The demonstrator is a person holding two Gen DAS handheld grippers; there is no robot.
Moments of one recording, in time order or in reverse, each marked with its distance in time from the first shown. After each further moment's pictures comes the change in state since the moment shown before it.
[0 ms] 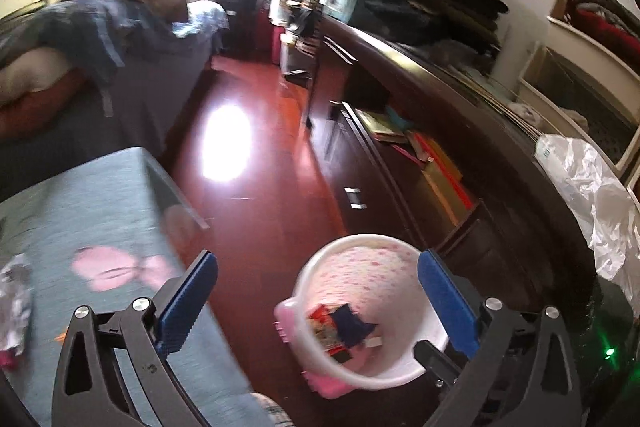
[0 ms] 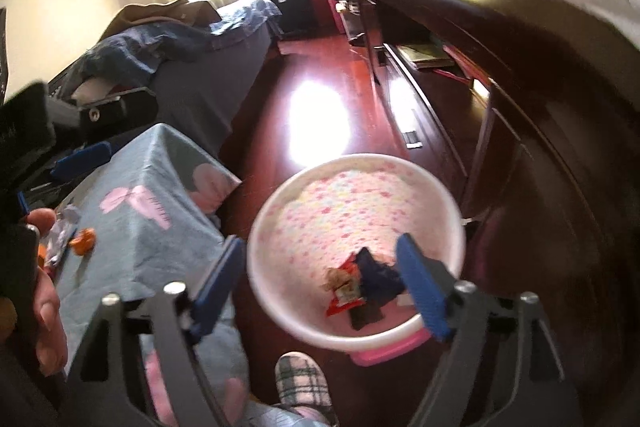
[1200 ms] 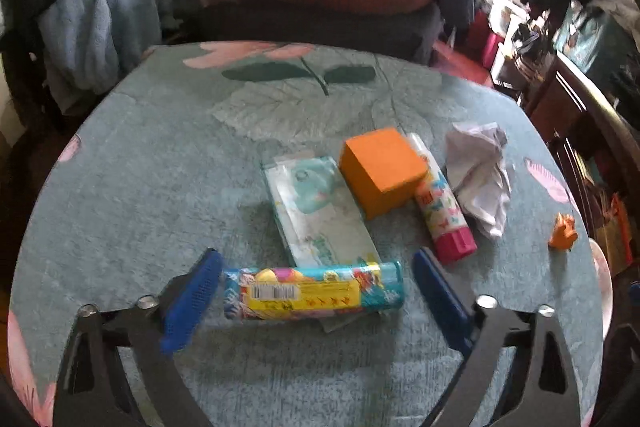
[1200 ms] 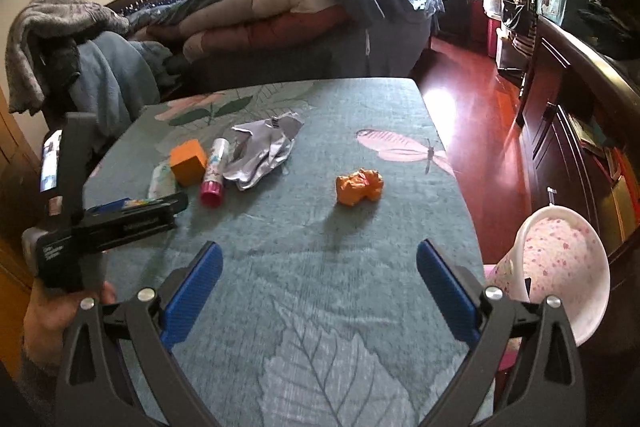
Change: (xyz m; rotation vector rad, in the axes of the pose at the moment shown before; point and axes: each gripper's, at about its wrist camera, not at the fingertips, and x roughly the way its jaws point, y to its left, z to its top) left arm -0.122 0.301 -0.139 -0.429 0.078 0.525; right arm 0.002 0.281 -0.048 -0.438 0.108 0.228
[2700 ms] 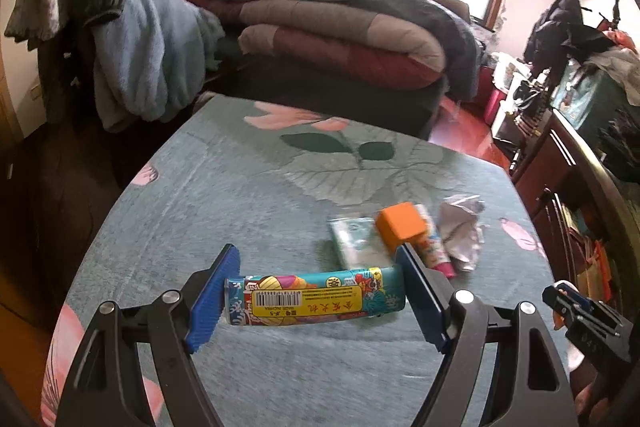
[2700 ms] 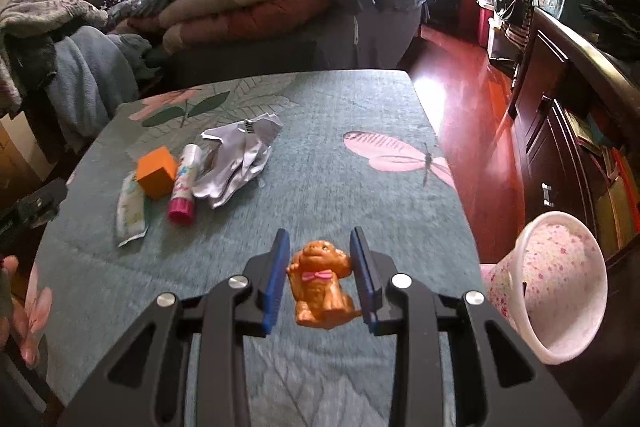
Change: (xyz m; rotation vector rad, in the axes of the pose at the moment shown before) left arm -0.087 0.039 0.006 -0.087 -0.156 -0.020; right arm 0.013 -0.011 0.013 0.013 0.029 -0.030
